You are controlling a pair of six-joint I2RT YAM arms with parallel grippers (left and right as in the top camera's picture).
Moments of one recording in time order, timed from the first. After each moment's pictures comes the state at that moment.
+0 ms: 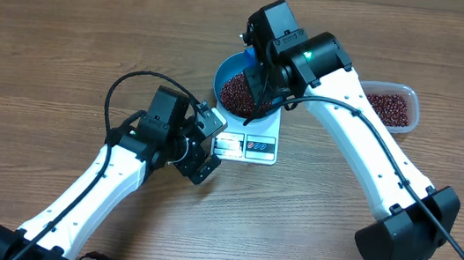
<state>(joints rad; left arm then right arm) -0.35 1.40 0.84 -0.54 0.27 0.34 0.57 1.93 1.94 -1.17 0.06 0.07</state>
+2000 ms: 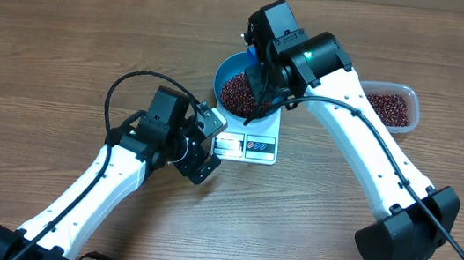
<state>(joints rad) -0.35 1.40 0.84 -0.54 0.27 0.34 0.57 1.93 1.94 -1.17 0.09 0.07</state>
